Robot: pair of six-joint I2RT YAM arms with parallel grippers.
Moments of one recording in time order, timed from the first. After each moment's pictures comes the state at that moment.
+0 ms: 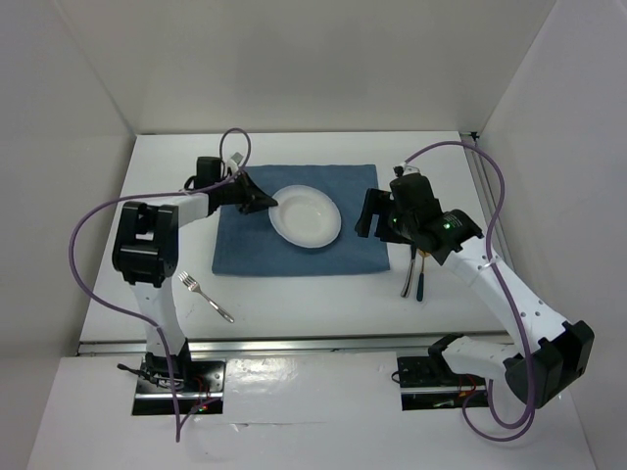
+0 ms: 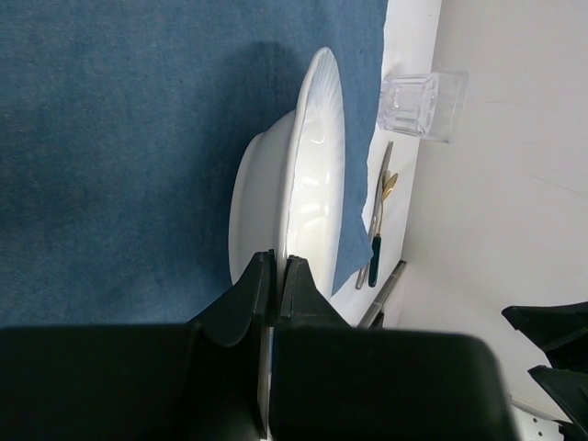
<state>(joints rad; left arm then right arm) -0.08 2.00 1.25 0.08 0.81 -0.79 0.51 1.16 1.14 -0.73 0.09 0.58</state>
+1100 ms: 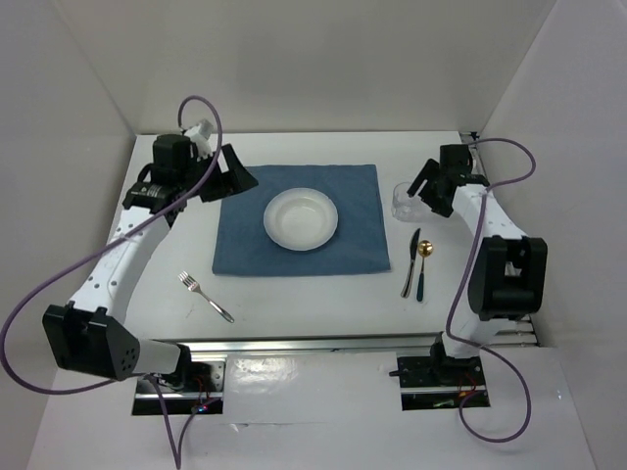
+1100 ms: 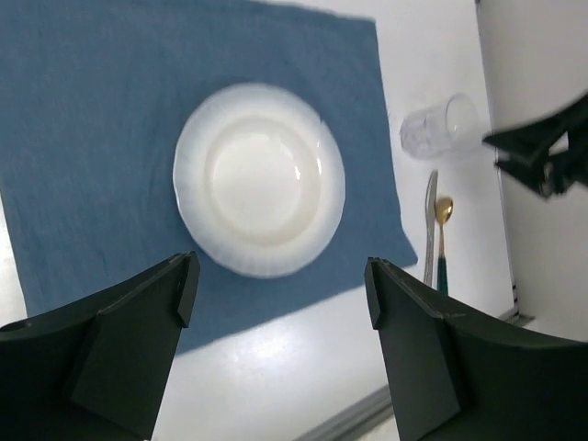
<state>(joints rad) -0.14 1.38 1.36 -0.51 0.33 -0.48 -0.04 1.59 1.22 -0.49 0.06 0.56</state>
